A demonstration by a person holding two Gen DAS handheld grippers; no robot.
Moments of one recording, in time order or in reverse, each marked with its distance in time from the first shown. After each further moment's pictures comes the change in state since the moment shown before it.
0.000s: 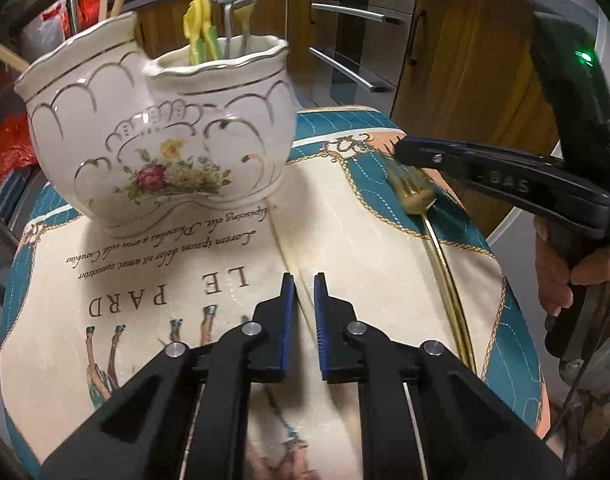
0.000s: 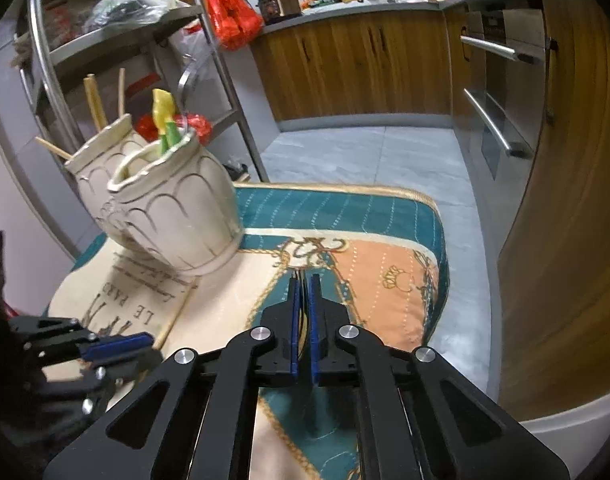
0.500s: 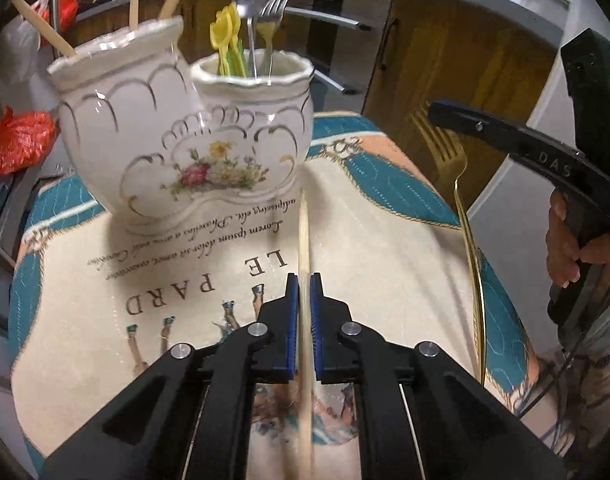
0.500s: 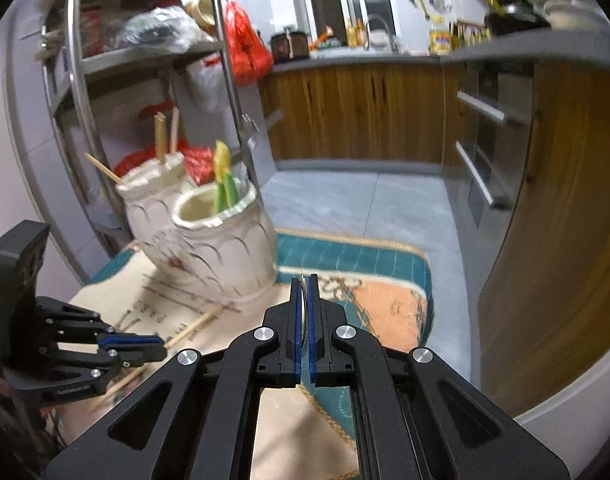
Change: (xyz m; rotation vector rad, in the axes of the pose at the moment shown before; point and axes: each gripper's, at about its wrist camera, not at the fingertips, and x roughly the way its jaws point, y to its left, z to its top) left arm -0.033 0.039 -0.008 0.069 -0.021 -0.133; right arm -0.062 0.046 0.001 -0.080 -0.174 -0.065
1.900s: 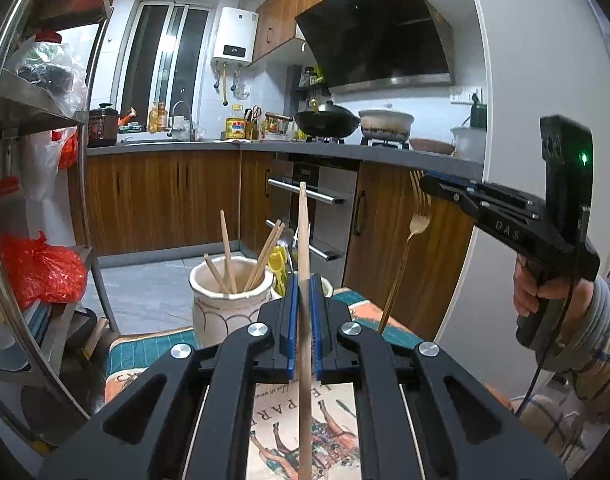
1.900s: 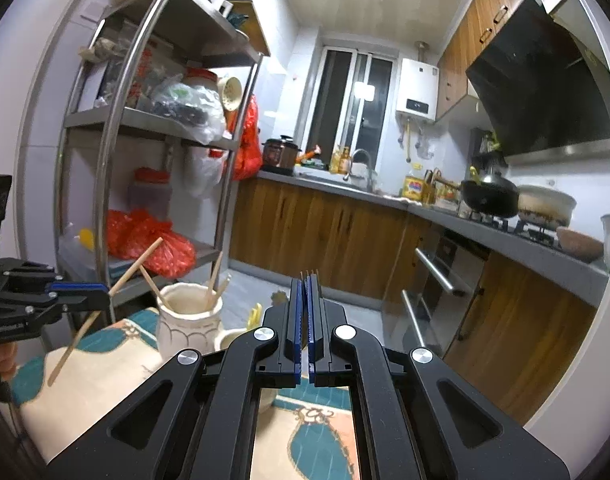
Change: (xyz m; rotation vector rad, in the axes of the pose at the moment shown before) left arm -0.154 0.057 0.007 0.094 -0.605 -0.081; right arm -0.082 0.104 0.054 -0.273 -0.386 -0.244
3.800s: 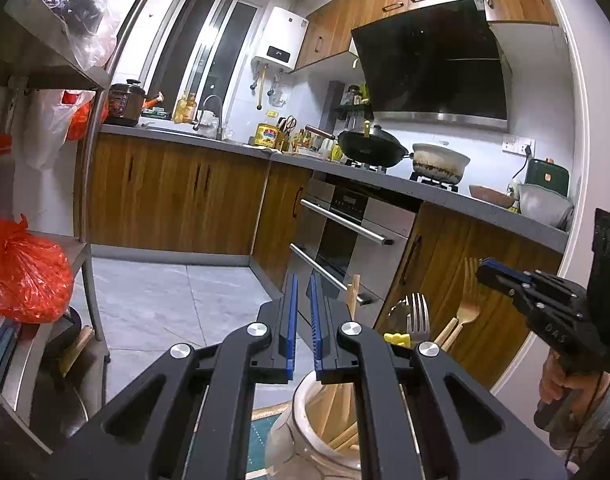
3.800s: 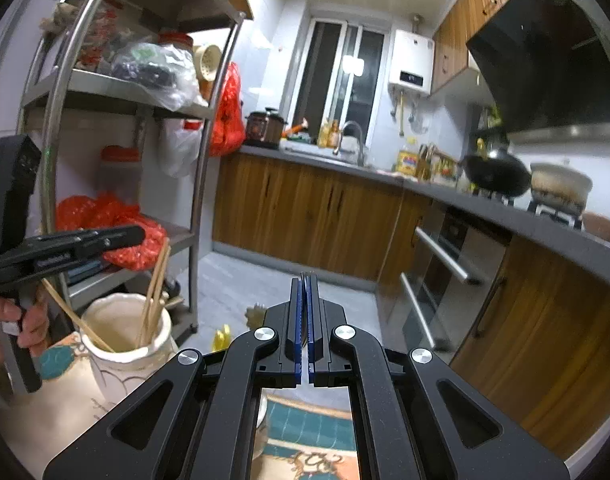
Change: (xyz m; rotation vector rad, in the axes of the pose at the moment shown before) left arm 0.128 0.117 0.028 -0.158 -0.060 0.029; right arm 0.124 0.001 -0.006 0.029 0.101 -0.053
